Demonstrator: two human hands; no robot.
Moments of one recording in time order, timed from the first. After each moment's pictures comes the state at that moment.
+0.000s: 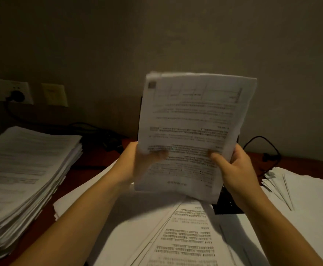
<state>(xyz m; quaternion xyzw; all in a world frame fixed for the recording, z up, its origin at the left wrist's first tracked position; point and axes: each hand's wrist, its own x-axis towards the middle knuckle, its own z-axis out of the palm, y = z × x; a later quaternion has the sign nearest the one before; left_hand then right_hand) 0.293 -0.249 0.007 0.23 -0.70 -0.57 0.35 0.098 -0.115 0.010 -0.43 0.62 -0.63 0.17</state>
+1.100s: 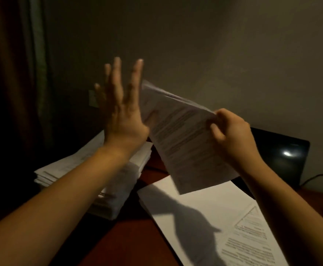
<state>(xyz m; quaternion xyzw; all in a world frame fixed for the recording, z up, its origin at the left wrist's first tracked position) 0.483 -0.258 0.100 0.43 -0.69 0.13 0.57 0.266 -0.186 0.121 -0.64 0.63 -0.42 -0.10</state>
